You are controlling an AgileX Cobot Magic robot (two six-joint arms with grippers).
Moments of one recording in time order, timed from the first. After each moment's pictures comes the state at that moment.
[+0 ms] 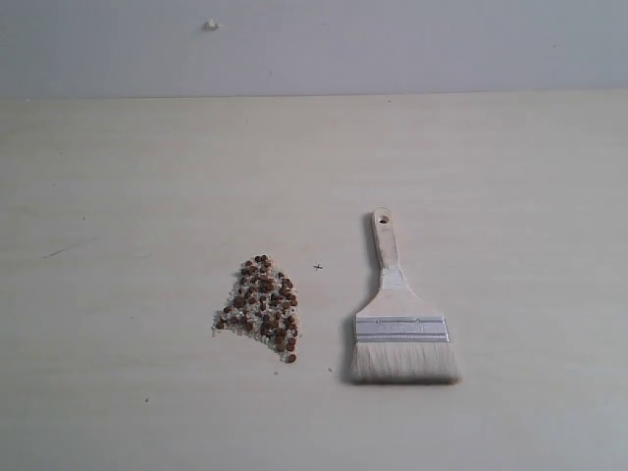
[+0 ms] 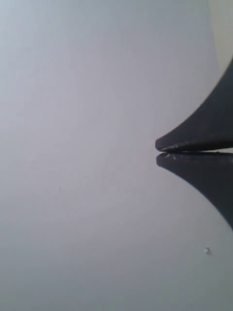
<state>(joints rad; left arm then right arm) -0.13 0.17 0.00 -1.74 0.29 1.67 -0.03 0.05 -0.32 0.72 0.15 -0.49</state>
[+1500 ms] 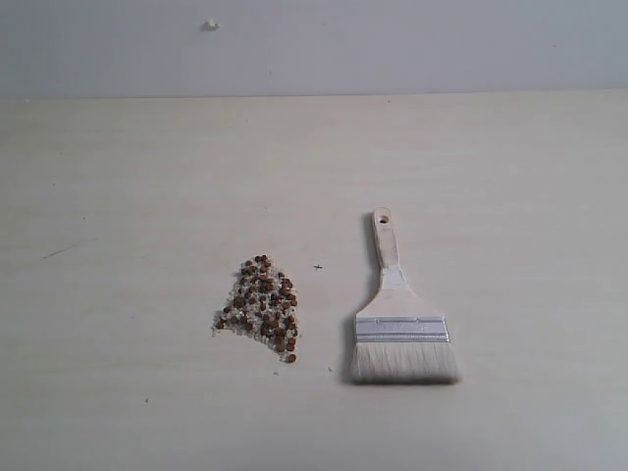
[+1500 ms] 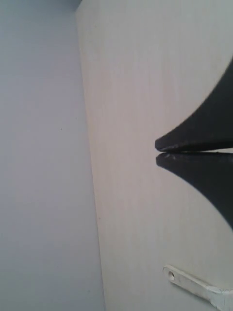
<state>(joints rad) -0.13 0.17 0.00 -1.74 0.29 1.67 -0.03 0.01 0.00 -0.03 0.26 0.08</state>
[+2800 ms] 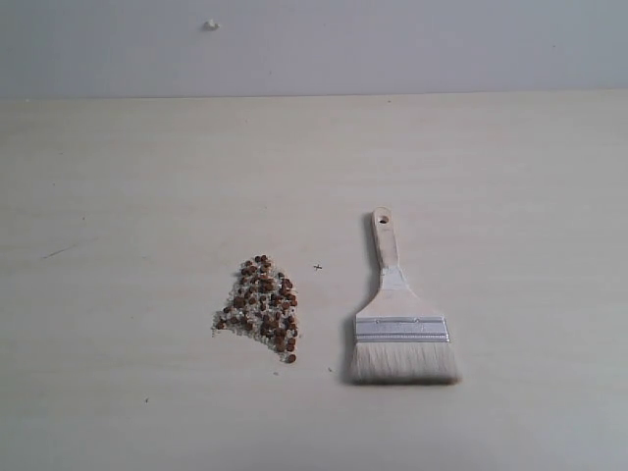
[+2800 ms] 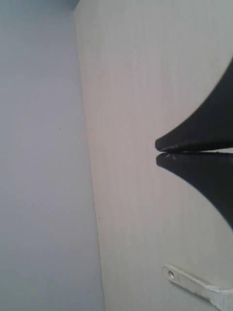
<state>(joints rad) -0.14 0.16 0.00 -0.29 0.06 0.17 -0.03 0.01 0.00 -0.02 0.26 0.08</state>
